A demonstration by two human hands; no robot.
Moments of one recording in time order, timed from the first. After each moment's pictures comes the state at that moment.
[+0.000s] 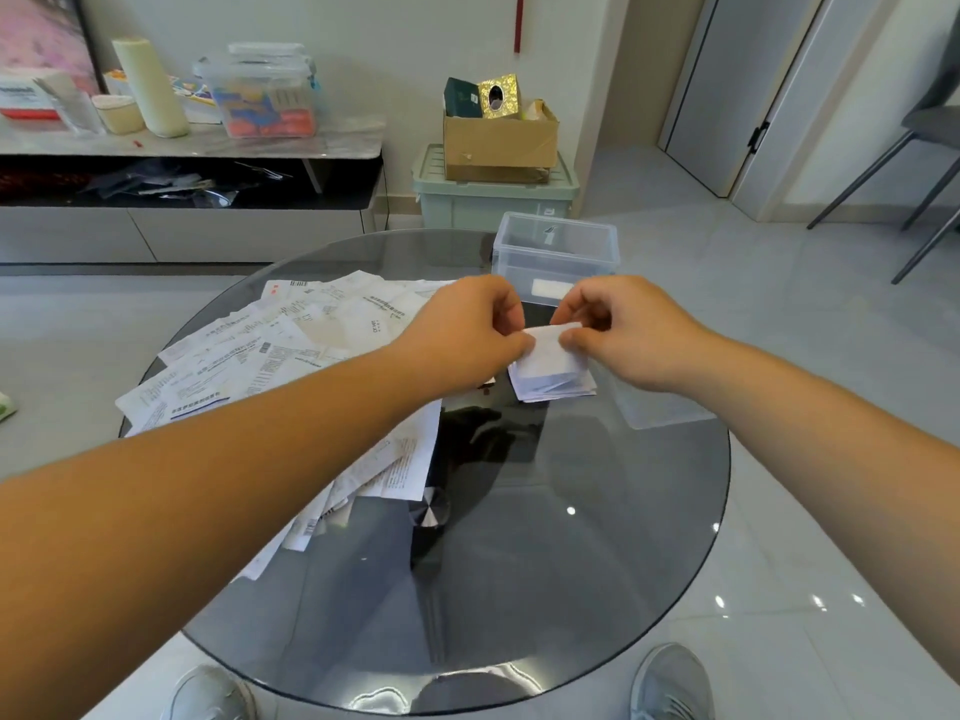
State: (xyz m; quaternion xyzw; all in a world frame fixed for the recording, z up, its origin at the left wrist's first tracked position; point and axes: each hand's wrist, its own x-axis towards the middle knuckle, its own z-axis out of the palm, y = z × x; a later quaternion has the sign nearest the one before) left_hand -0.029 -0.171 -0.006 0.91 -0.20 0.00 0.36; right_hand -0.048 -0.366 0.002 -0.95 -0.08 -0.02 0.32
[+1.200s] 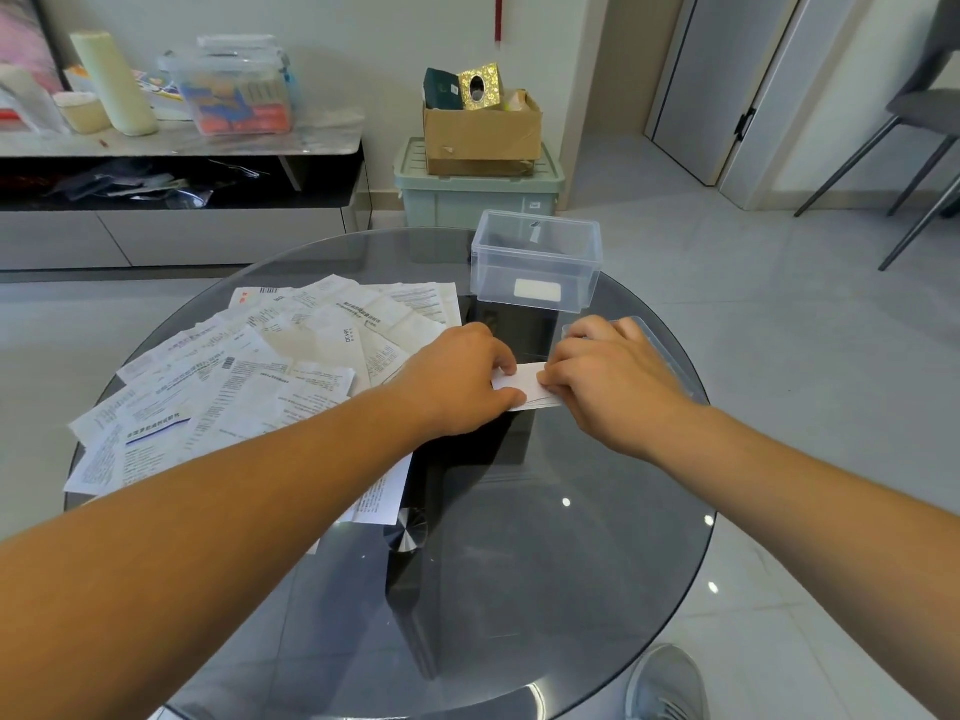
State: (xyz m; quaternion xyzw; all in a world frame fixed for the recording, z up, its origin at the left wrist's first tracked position) left_hand -0.008 -0.190 -0.052 0.95 -0.26 -0.04 0.19; right_hand -0.049 -0.382 -0.057 -0.97 -0.20 -0.11 -0.05
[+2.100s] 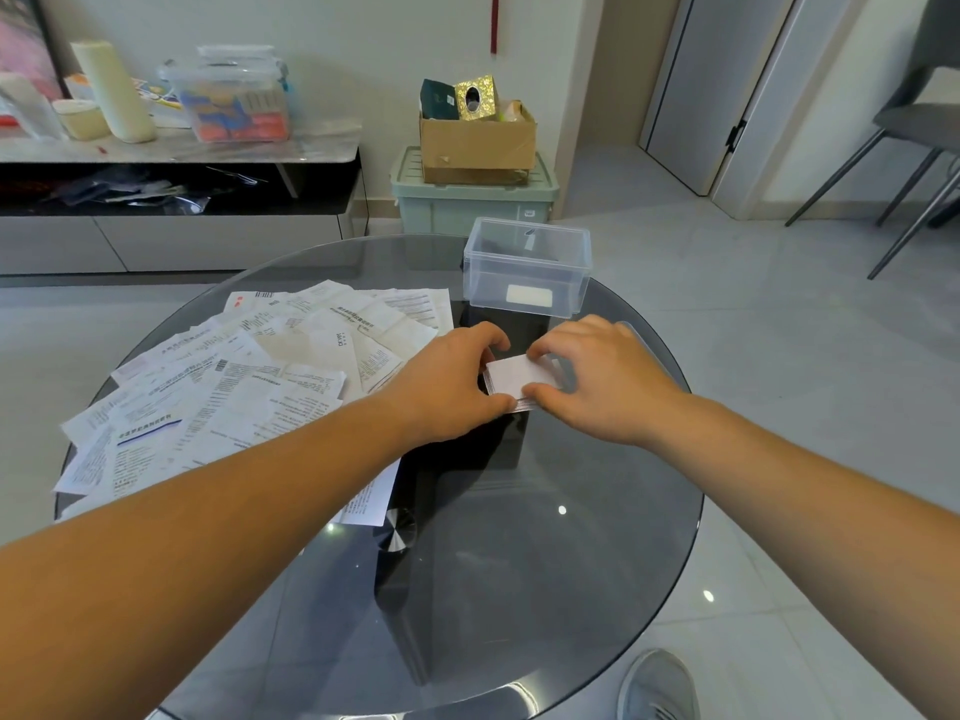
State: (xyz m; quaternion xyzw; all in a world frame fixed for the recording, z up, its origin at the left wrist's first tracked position) left_hand -0.016 -0.188 -0.053 0.92 -0.24 -0.05 0.31; right_hand -0.050 -0.381 -0.039 -0.98 -0.14 -0.09 0.09
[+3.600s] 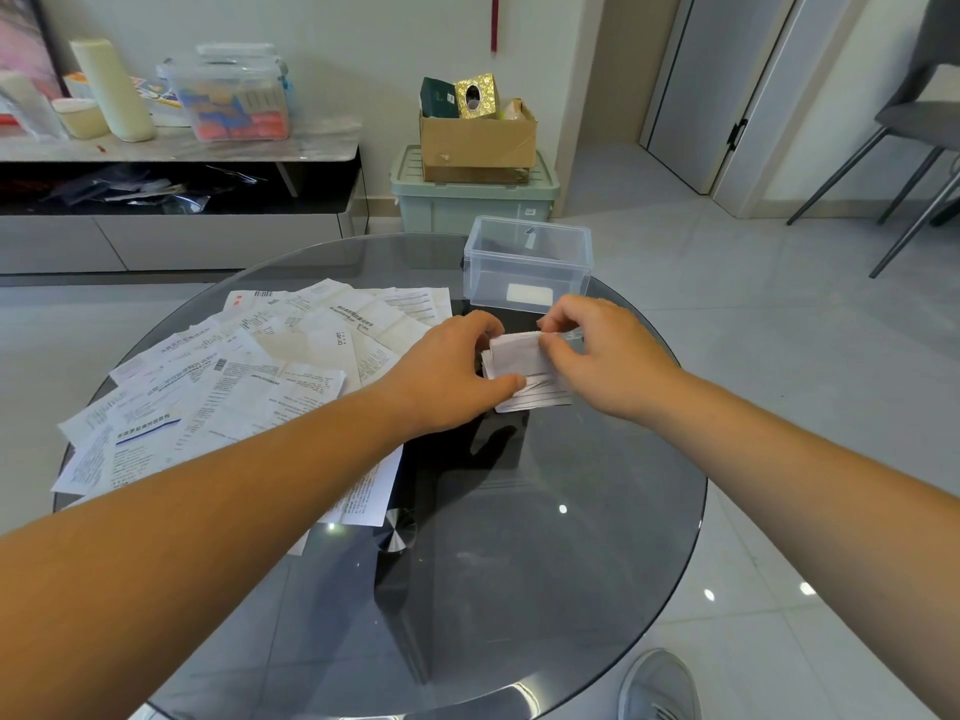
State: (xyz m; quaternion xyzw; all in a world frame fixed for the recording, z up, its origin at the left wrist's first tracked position) left_hand -0.012 -0.187 -0.049 0.92 -0.23 -0.03 0.32; right_hand -0.044 -0.376 -0.026 -0.96 -0.08 -0.10 0.26
